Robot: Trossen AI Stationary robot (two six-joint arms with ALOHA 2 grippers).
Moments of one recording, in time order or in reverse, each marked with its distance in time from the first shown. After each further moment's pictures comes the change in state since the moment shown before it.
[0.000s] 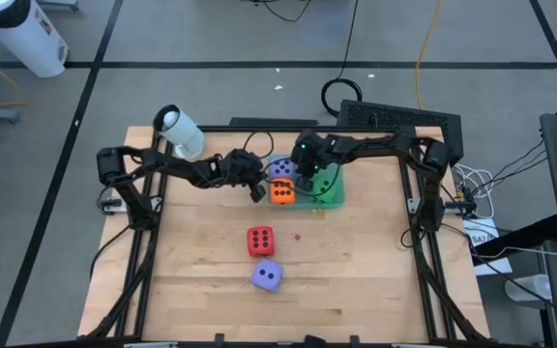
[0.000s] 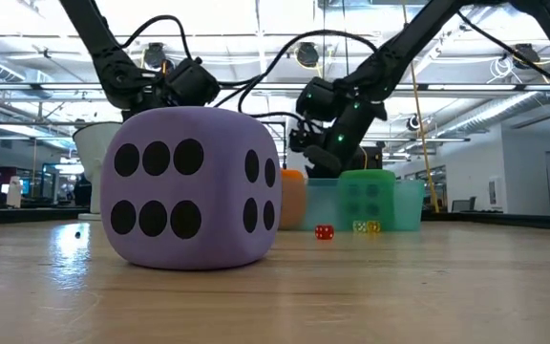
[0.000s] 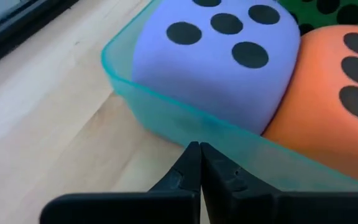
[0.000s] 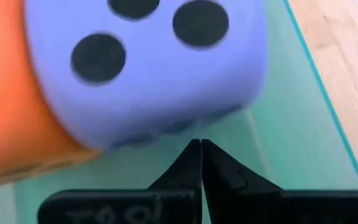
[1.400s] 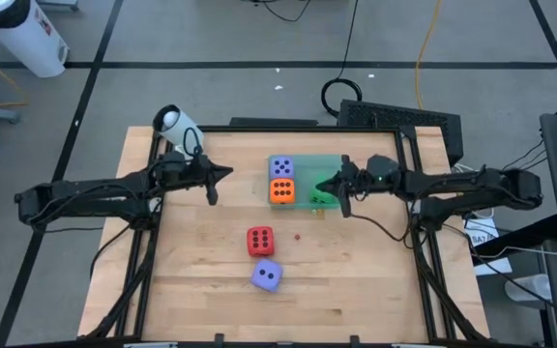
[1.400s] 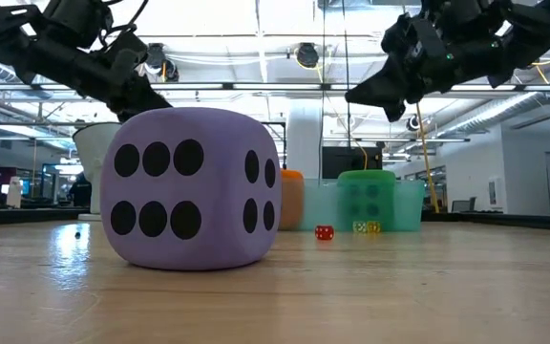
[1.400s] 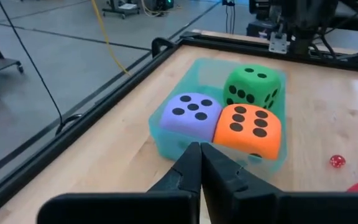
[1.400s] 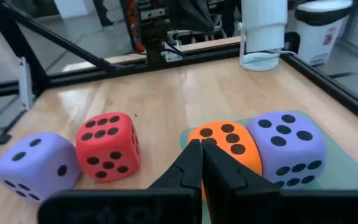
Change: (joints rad) left arm -0.002 -0.871 -0.367 -0.124 0.015 0.085; right arm 0.238 -0.802 -0.715 0.673 -0.030 0.231
